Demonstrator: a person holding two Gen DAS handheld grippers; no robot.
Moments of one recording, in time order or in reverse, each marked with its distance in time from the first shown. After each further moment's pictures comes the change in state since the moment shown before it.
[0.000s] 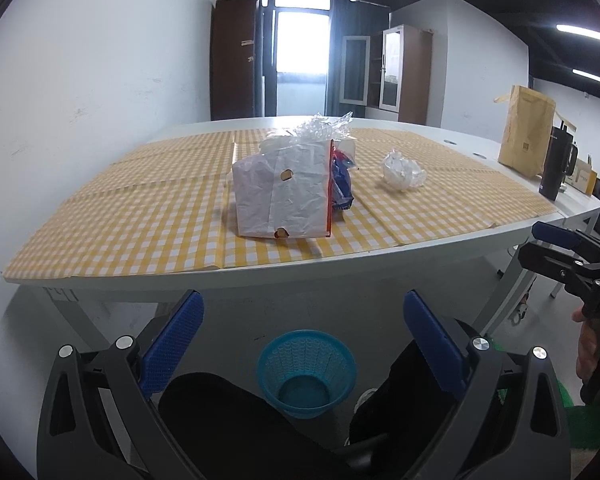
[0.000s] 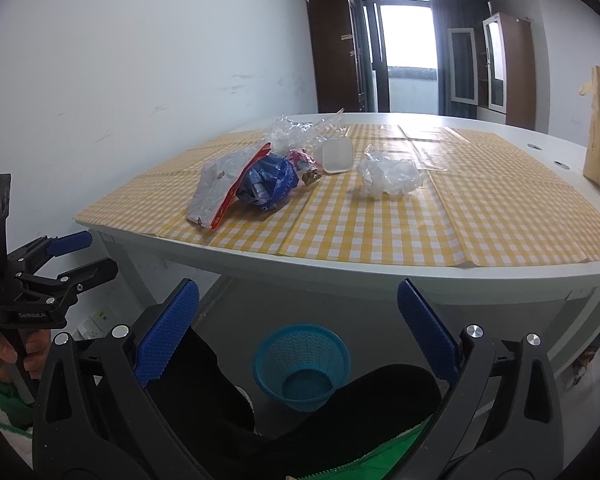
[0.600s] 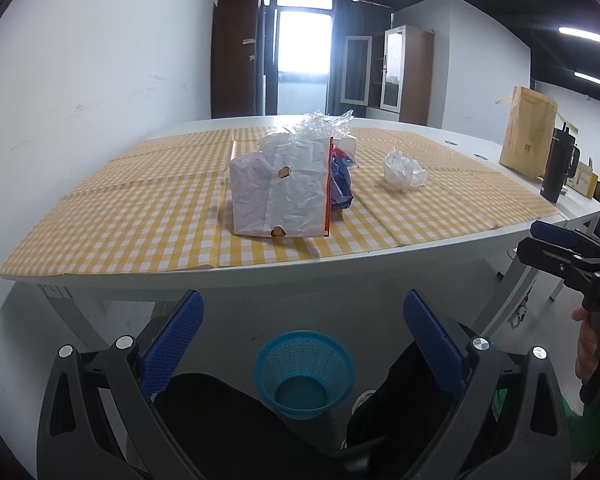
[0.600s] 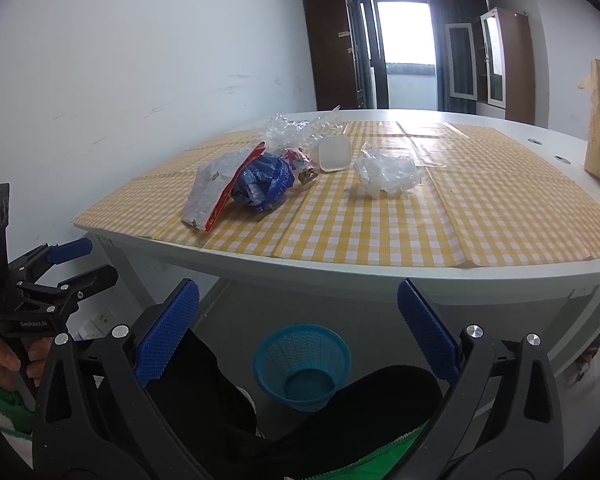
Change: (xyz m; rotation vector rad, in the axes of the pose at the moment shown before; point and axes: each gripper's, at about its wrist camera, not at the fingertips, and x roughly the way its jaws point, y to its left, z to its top) left arm 0.007 -0.003 0.000 -0.010 0.000 0.000; right arm 0.008 -0.009 0.005 0.014 0.002 0.006
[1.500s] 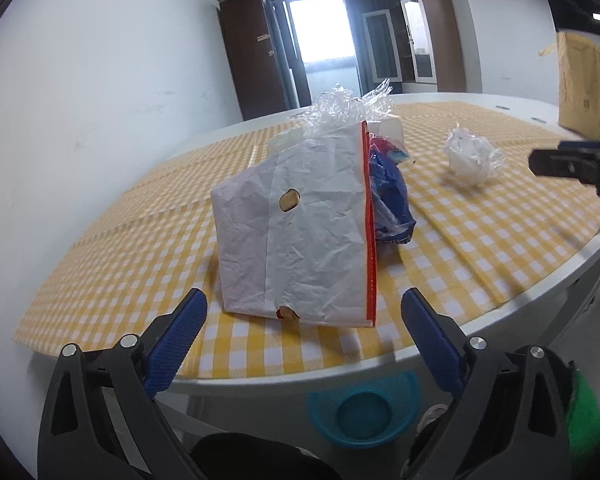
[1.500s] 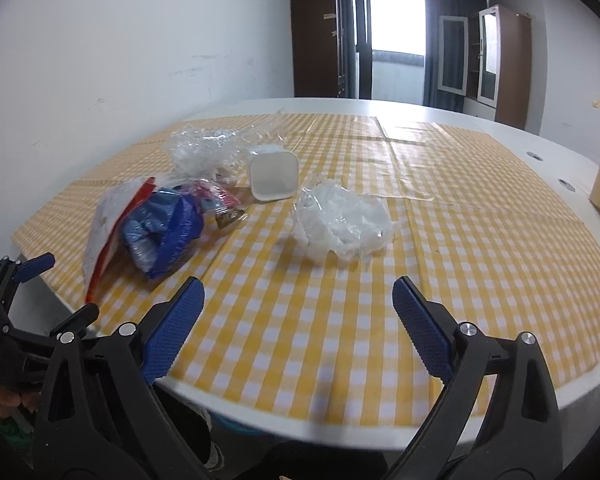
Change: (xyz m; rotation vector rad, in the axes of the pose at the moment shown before) left arm 0.117 -0.023 0.044 0.147 0.040 0.241; right arm 0.129 -0.069 0.088 -0.035 0.105 -0.089
